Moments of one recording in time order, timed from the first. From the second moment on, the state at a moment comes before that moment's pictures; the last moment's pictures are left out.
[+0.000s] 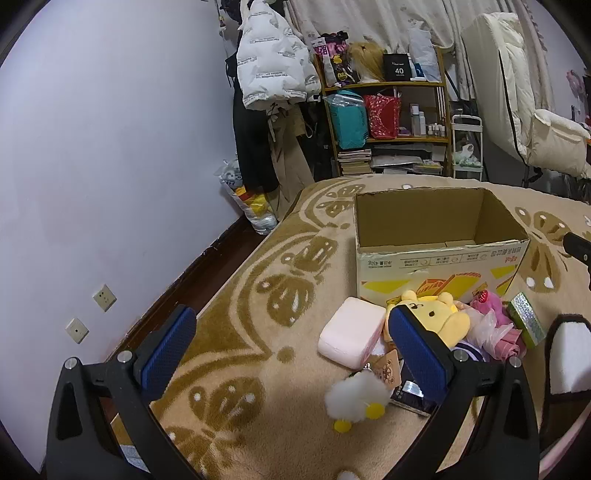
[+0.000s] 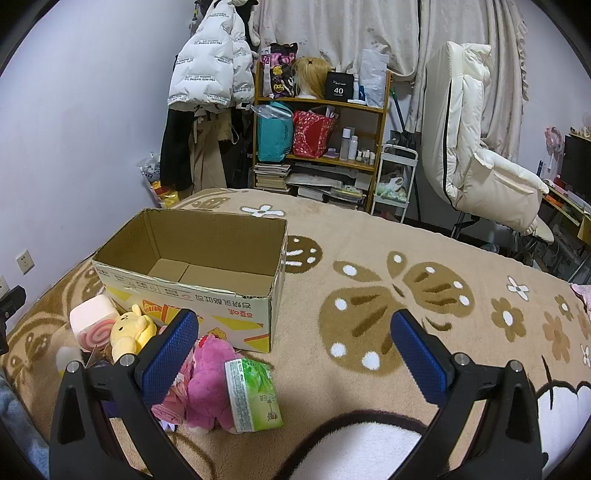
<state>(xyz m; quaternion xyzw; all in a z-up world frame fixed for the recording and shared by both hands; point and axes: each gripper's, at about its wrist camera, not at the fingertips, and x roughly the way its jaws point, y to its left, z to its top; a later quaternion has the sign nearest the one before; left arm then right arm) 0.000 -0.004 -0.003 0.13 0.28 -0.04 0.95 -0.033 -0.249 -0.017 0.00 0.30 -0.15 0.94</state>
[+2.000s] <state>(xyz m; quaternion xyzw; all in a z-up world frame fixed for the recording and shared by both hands) 0.001 -0.005 -0.007 0.13 0.29 -0.05 0.95 -0.034 -0.248 -0.016 0.00 0.30 -0.15 0.94</state>
